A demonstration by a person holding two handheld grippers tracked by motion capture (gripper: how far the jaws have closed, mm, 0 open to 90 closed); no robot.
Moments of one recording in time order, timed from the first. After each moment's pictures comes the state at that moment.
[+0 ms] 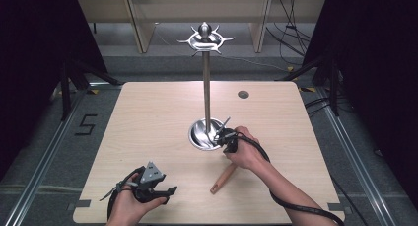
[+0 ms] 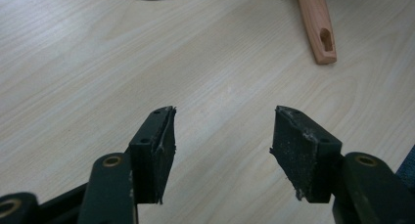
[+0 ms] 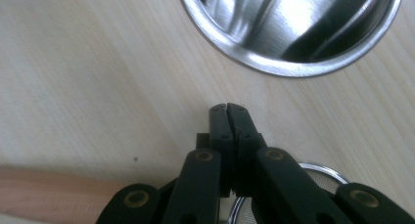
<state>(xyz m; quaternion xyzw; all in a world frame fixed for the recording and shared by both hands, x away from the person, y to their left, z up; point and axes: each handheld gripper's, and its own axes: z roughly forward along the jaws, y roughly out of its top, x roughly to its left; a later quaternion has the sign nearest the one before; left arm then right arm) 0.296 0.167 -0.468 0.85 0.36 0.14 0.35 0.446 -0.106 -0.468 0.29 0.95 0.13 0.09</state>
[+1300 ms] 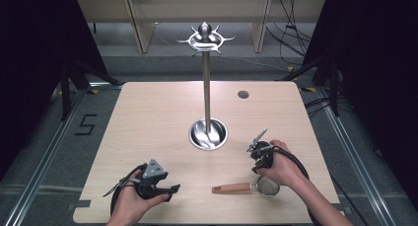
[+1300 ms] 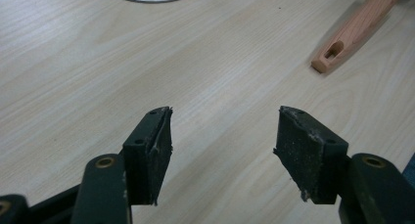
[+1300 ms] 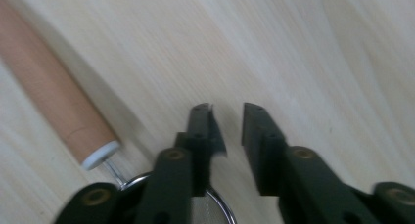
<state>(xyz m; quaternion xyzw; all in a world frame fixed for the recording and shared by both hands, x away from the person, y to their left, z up) 0.306 0.162 -0.472 0.84 0.38 0.11 0.36 0.396 -0.199 -0.459 0.32 0.94 0.12 0.05</state>
